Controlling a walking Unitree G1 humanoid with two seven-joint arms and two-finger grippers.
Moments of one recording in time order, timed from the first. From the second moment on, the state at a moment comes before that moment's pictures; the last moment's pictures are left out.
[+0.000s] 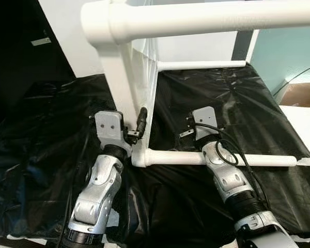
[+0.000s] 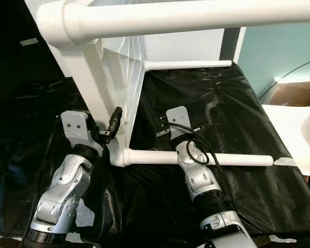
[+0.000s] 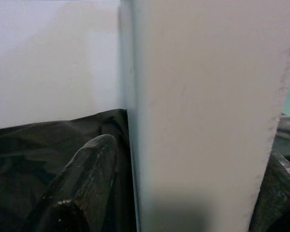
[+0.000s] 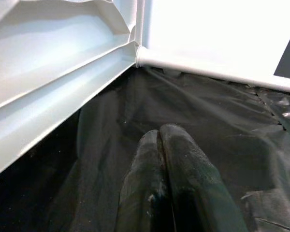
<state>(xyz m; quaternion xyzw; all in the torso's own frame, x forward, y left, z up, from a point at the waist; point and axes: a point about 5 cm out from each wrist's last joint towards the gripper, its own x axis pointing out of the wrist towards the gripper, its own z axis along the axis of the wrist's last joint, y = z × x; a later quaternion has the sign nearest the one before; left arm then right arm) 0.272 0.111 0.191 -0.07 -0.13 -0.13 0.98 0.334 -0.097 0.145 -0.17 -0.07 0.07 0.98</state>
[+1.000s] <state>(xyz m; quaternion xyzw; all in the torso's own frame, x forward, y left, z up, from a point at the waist) 0.296 0.066 0.171 -0.03 -0.06 -0.17 0.98 0.330 -0.108 0.131 -0.17 -0.04 0.06 0.98</state>
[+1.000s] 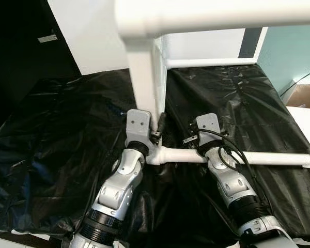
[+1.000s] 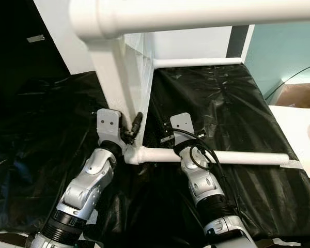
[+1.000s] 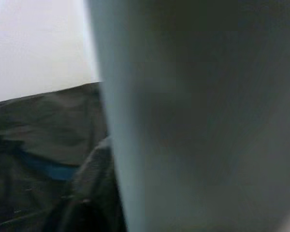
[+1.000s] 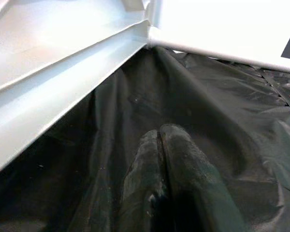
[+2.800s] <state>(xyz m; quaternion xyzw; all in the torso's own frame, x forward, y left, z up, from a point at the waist) 0.277 0.182 0.135 -0.01 -0.10 0.02 0.99 0.285 -0.165 0.140 -0.07 -0.07 -0.03 1.00</state>
